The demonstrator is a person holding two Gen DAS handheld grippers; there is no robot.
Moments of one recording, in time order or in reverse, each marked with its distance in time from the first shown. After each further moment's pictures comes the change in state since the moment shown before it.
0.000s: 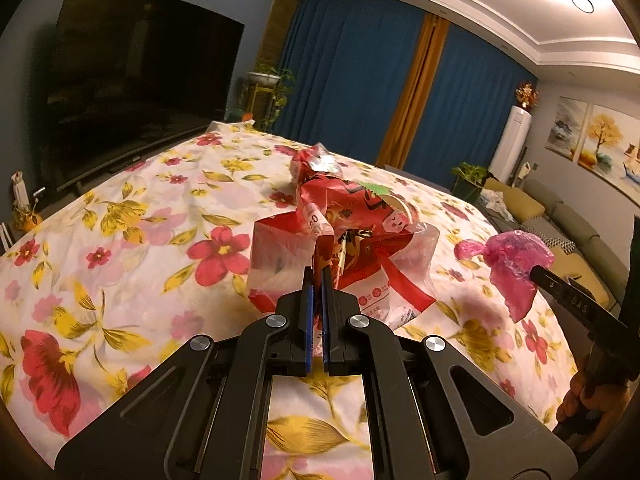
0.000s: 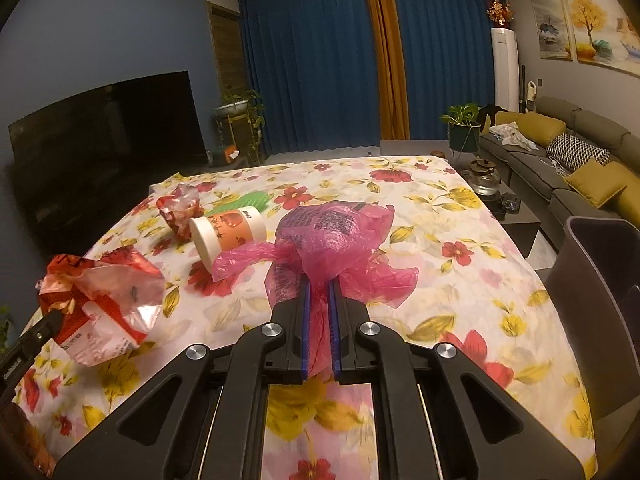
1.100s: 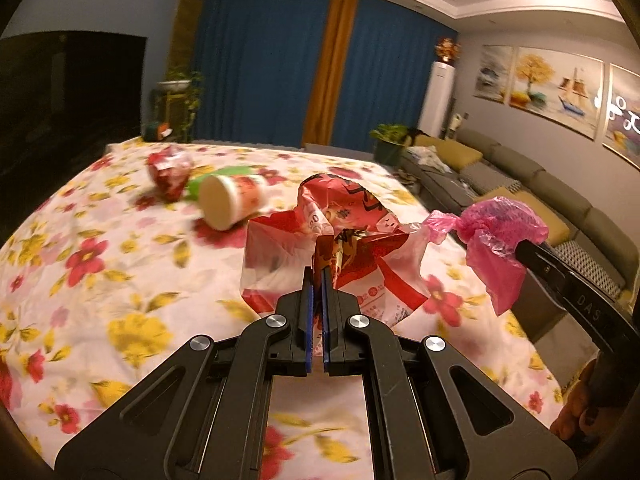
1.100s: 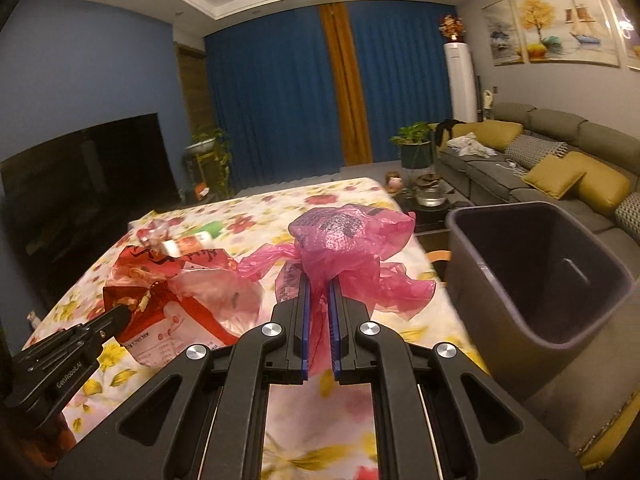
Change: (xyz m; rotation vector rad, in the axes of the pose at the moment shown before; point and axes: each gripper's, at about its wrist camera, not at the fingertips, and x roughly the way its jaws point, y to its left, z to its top) left arm -0.005 -0.145 -0.031 0.226 0.054 -0.212; right arm -0.107 -0.074 -0.026 0.093 -0.124 -0.105
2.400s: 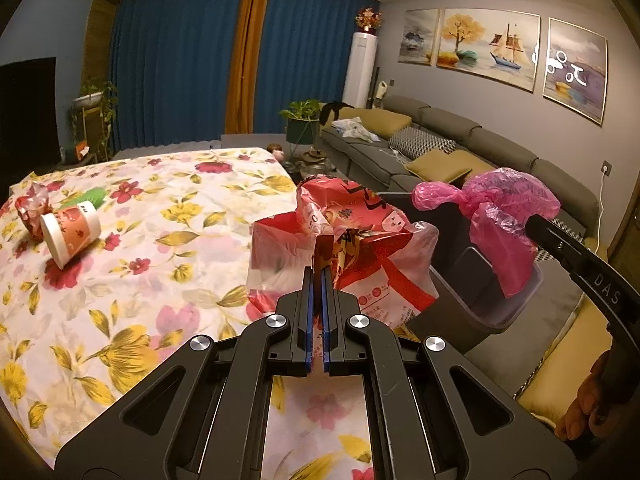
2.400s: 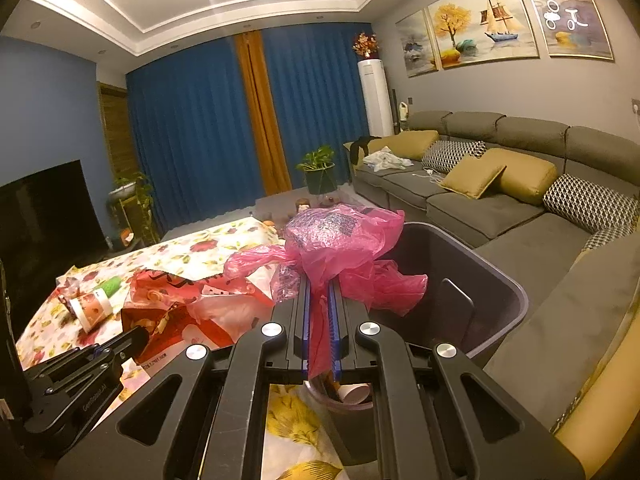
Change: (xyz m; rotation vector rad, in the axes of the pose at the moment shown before) left arm 0.080 -0.143 0.009 0.160 0.071 -0.220; right arm -0.032 -0.126 0.015 0.129 -0.098 -0.258
